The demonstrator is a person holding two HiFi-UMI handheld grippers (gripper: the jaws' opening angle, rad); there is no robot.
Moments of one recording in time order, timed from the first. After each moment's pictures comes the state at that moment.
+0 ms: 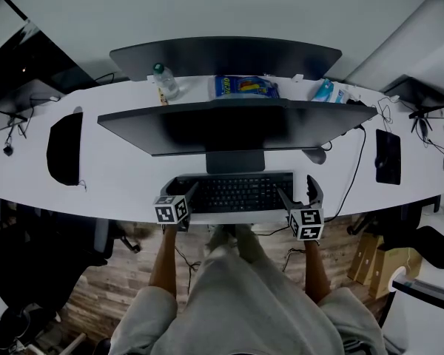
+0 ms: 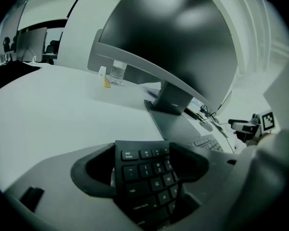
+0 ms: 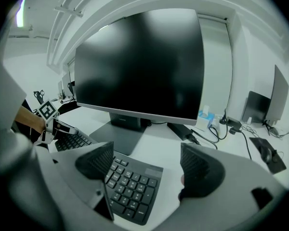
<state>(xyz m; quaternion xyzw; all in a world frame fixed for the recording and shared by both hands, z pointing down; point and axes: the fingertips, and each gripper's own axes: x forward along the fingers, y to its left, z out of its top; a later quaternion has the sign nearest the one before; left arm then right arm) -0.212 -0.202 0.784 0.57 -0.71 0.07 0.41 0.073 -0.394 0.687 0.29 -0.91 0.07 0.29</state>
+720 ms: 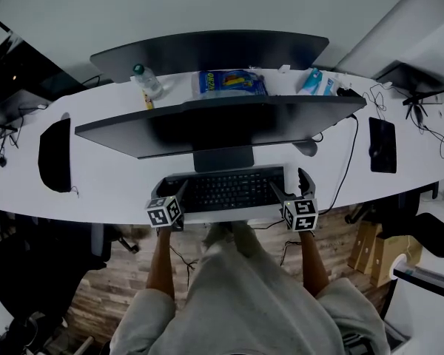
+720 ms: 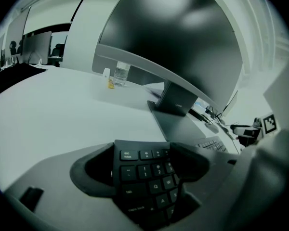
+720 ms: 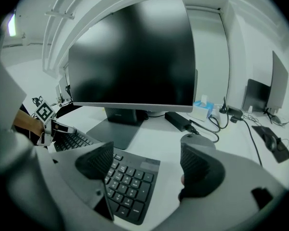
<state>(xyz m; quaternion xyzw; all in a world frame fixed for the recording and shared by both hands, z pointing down) -0.213 -0.206 0.786 0.54 -0.73 0.06 0.41 0.083 -0.408 0.714 0.28 -0.90 0.12 0.29</state>
